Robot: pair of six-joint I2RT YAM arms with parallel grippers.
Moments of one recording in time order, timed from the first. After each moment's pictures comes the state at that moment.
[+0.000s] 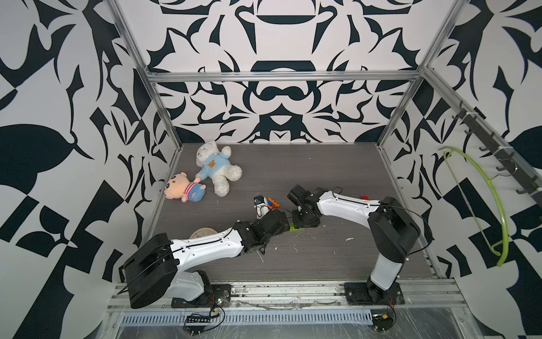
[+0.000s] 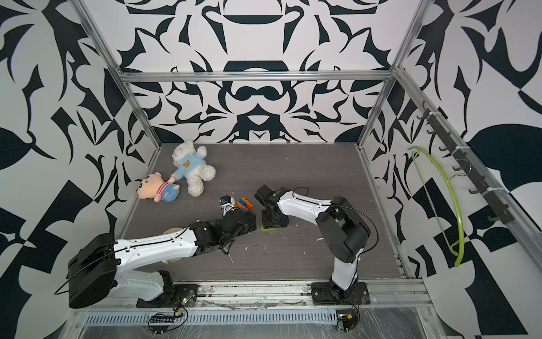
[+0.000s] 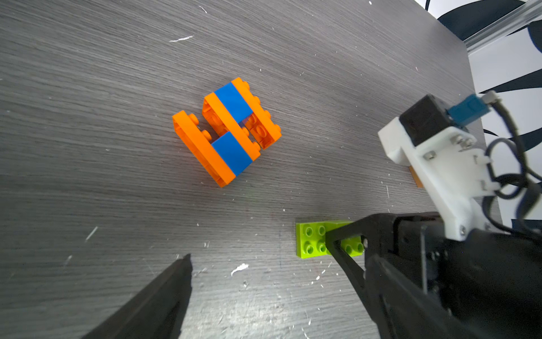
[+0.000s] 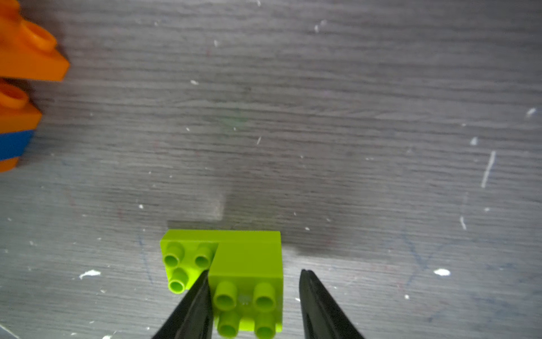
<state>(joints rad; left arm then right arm) -1.07 1.35 0.74 -0.23 -0.43 -1.10 0.75 1.78 1.16 -0.78 0.01 0.68</state>
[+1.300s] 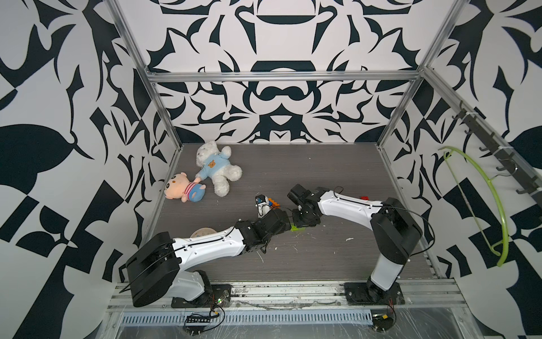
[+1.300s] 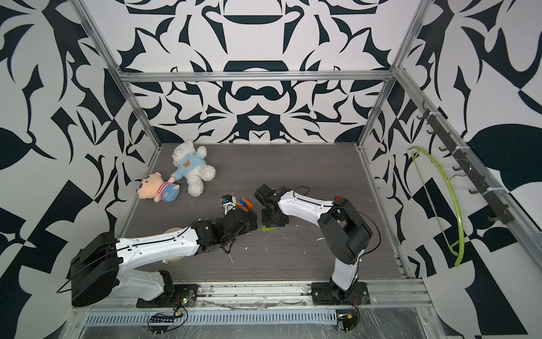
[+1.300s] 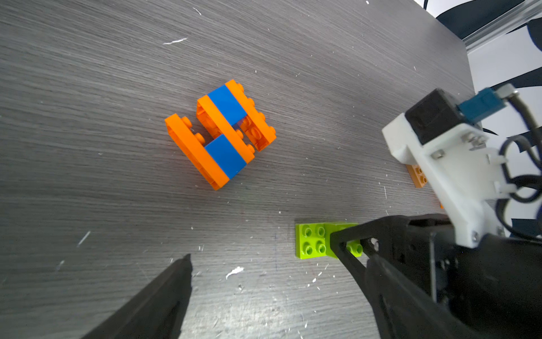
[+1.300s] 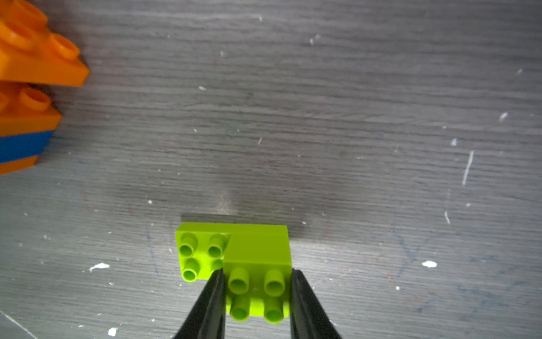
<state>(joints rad) -1.07 1.37 0.76 -0.24 -0.42 -1.09 0.75 1.78 1.16 -0.79 0.02 0.68</state>
